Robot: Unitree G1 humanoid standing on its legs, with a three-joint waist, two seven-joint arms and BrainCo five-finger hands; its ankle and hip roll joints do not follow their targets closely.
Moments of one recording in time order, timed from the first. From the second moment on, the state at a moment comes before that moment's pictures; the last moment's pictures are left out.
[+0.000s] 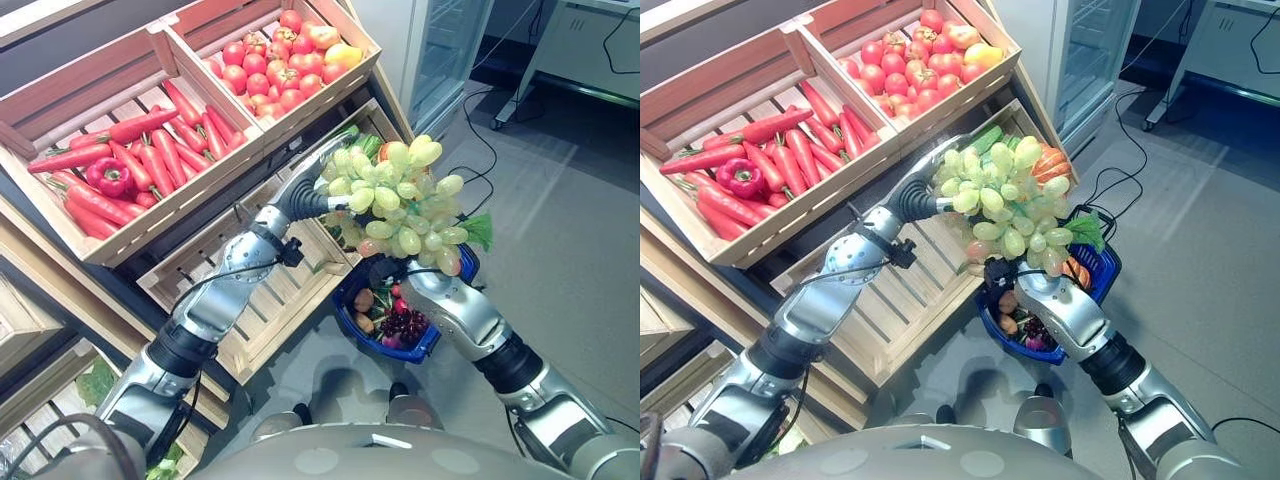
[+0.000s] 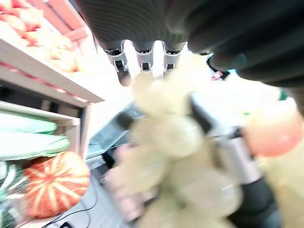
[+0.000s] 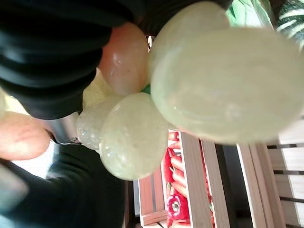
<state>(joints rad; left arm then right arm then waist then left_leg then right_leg) -0.31 0.42 -0.41 -0.21 0.11 0.10 -0.02 -0.31 -0.46 0.50 -0.21 0.49 0.13 -0.19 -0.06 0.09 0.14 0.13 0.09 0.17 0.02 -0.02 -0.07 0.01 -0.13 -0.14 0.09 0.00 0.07</state>
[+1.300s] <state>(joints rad) 0.02 0.37 -0.28 0.55 -0.52 -0.08 -0.16 -0.40 -0.54 0.08 0.34 0.56 0.02 -0.24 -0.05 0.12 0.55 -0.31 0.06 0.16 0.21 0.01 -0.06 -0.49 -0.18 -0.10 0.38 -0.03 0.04</state>
